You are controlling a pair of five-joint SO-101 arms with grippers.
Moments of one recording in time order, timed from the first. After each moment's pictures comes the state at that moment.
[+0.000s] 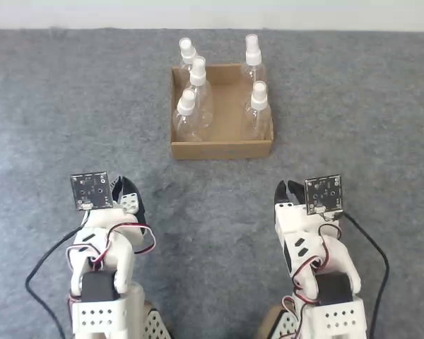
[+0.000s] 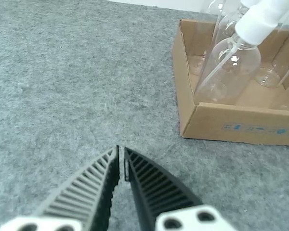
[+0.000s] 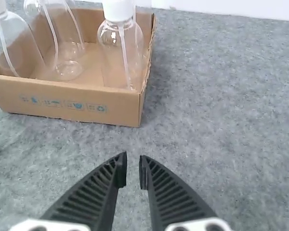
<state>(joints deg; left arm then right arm) -8.9 -103.3 97.2 50.6 9.8 -11.5 -103.0 95.2 45.5 0.4</state>
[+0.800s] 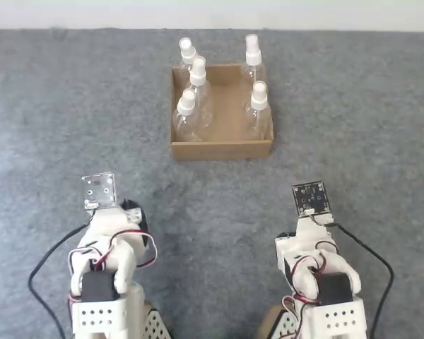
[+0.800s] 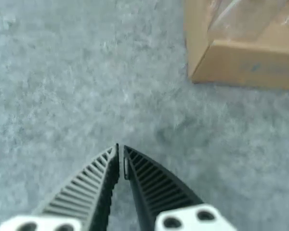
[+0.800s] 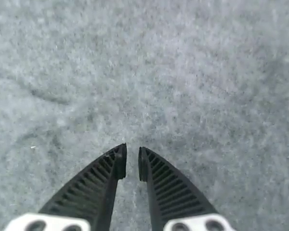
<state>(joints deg) -8.9 -103.3 97.2 64.2 9.8 -11.5 -103.0 95.3 74.5 0.4</state>
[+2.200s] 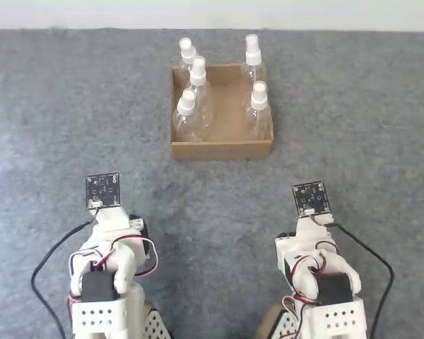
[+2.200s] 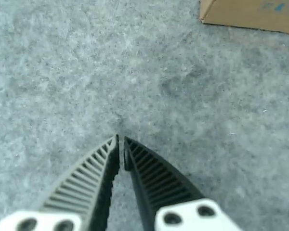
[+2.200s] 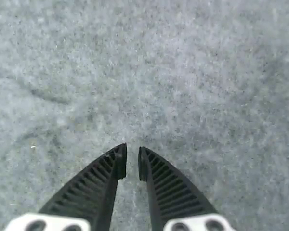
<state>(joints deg) -8.9 -103.3 97.2 72.0 9.8 -11.5 -103.0 95.3 74.5 0.5</state>
